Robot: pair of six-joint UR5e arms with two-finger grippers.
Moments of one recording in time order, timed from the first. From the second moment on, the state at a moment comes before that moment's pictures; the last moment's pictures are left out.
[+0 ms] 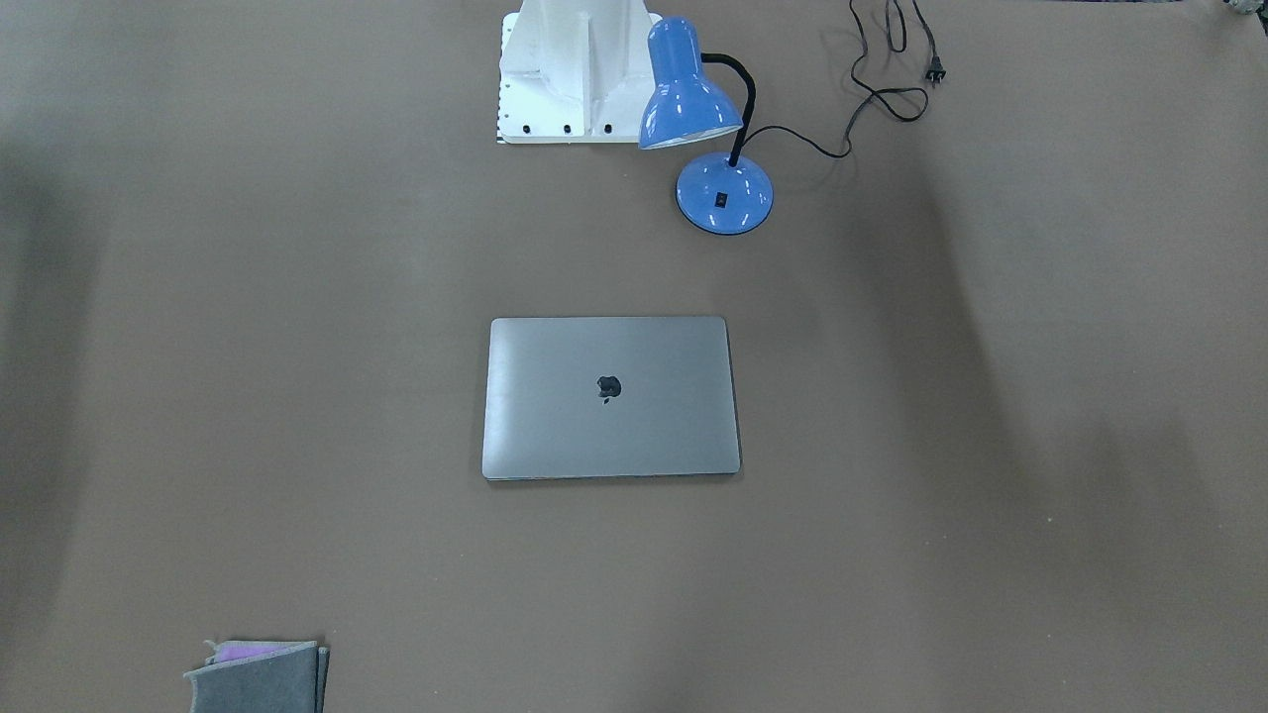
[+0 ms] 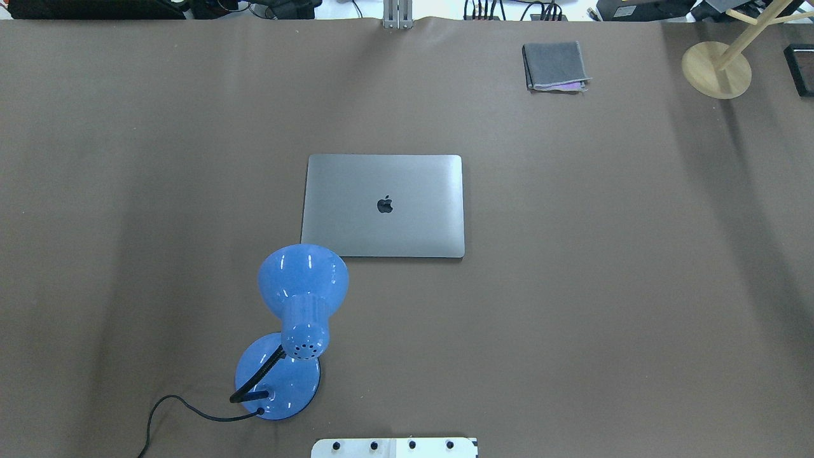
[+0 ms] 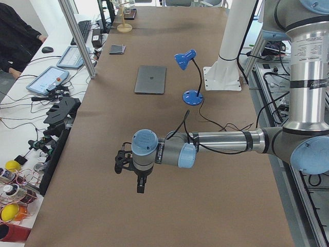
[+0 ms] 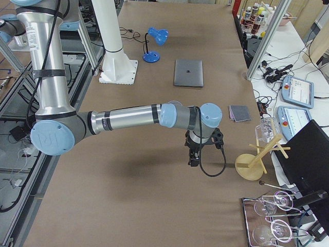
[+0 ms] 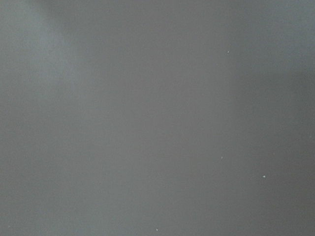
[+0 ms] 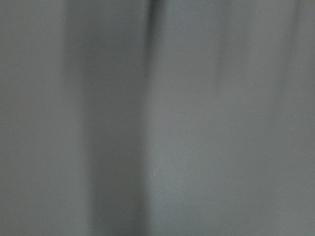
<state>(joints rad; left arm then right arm) -1.60 -1.48 -1.61 -1.79 -2.35 -0.13 1.55 -1.51 1.66 -1.87 2.40 -0.19</state>
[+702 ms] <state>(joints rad) -1.60 -1.52 -1.62 -1.79 -2.36 -0.22 1.57 -1.50 1.68 -1.86 2.44 -0.08</state>
